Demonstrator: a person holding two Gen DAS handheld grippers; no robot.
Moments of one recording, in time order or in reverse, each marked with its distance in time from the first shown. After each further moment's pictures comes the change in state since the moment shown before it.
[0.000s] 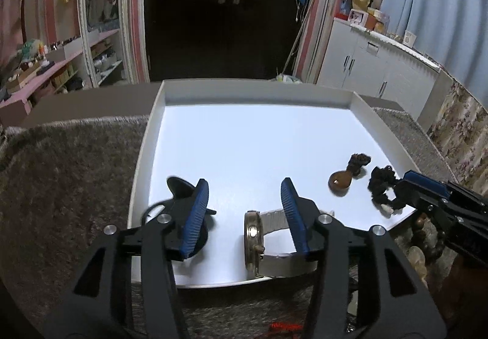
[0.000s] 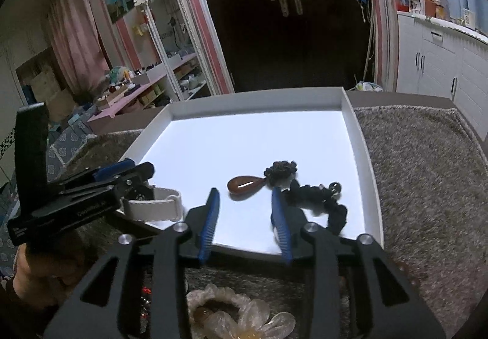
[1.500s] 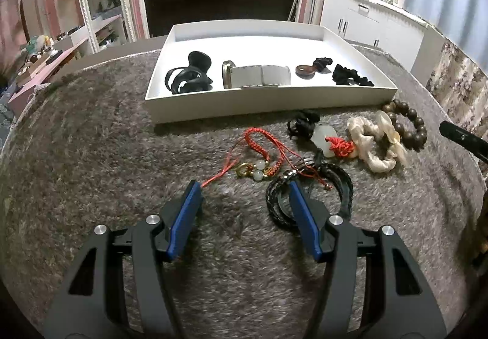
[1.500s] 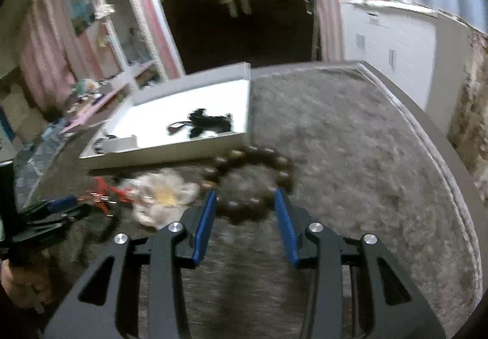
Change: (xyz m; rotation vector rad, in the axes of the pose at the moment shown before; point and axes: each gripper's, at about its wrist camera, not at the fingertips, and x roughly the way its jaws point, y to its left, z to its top) left arm -0.078 -0.024 -0.106 0.062 0.140 0.040; right arm -0.111 -0.056 -0.080 0.100 -0.005 -0.147
